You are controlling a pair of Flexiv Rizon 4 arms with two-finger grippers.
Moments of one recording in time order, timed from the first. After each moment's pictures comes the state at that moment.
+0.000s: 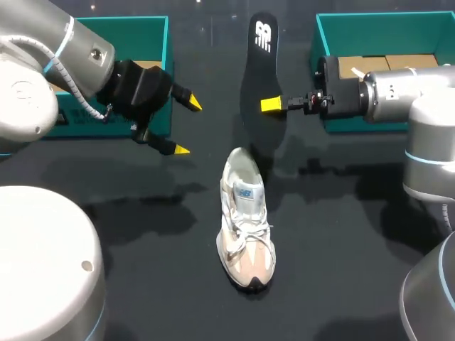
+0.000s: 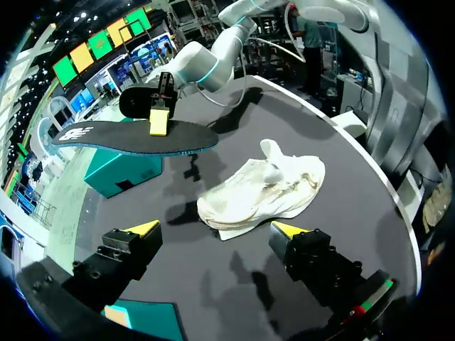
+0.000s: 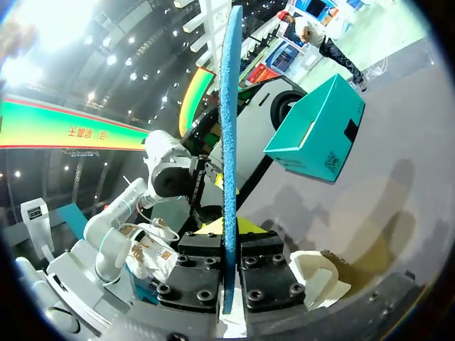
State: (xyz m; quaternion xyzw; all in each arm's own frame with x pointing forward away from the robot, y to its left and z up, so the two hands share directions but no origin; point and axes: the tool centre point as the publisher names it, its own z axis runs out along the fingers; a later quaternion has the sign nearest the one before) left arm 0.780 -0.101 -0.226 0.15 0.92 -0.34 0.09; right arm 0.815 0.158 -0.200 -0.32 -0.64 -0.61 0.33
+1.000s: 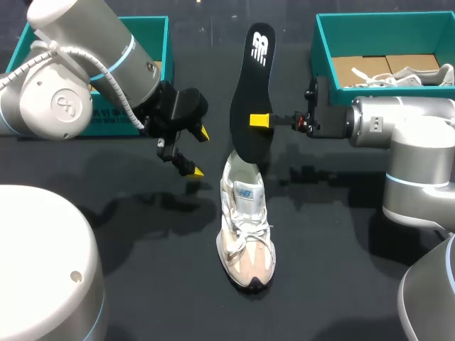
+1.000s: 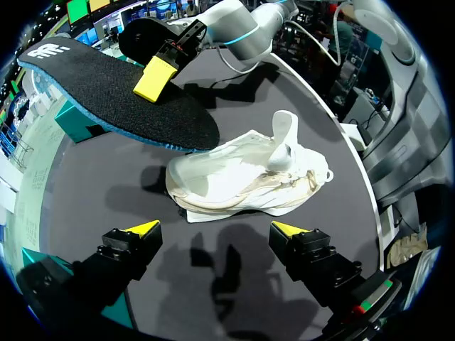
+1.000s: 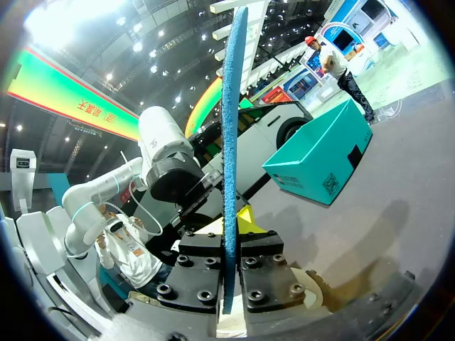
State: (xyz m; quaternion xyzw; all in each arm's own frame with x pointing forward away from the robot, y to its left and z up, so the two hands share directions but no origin) left arm 0.765 -0.116 -0.287 0.05 0.97 -0.24 0.00; right arm 0.809 0.180 -0.231 -0.27 -0.64 -0.68 0.23
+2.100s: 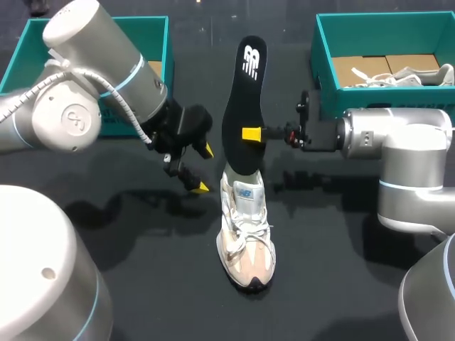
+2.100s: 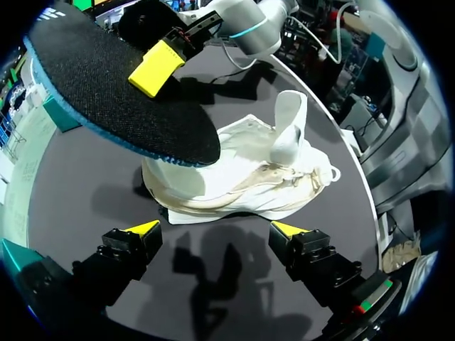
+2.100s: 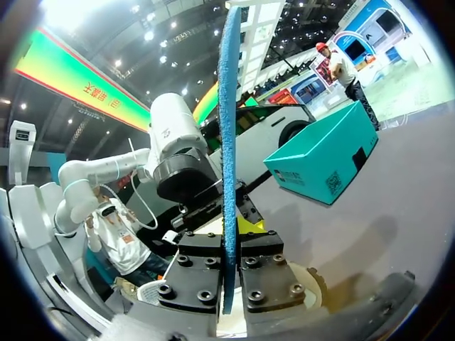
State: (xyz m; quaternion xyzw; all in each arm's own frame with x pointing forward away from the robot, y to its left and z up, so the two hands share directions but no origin) left arm 0.752 -0.123 -0.330 0.03 0.97 -0.25 -0.04; right arm 0.796 0.195 -0.254 -0.23 -0.66 -0.68 0.20
